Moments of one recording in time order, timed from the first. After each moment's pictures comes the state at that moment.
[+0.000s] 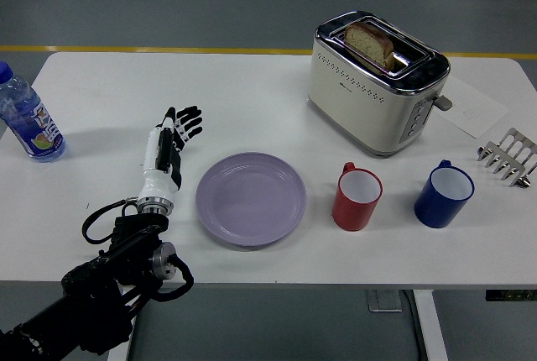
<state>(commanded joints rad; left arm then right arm) -0.54 0.02 -0.84 -0.81 0.48 0.34 -0.65 0.16 -0.01 1.40 0.18 -1.63 0.02 -0.27</state>
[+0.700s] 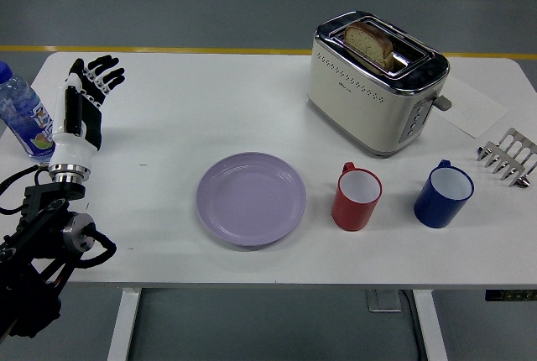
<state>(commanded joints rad) -0.43 0.23 -1.16 -0.99 0.66 0.16 -0.57 0.16 -0.02 1.42 0.18 -1.64 0.01 -0.27</state>
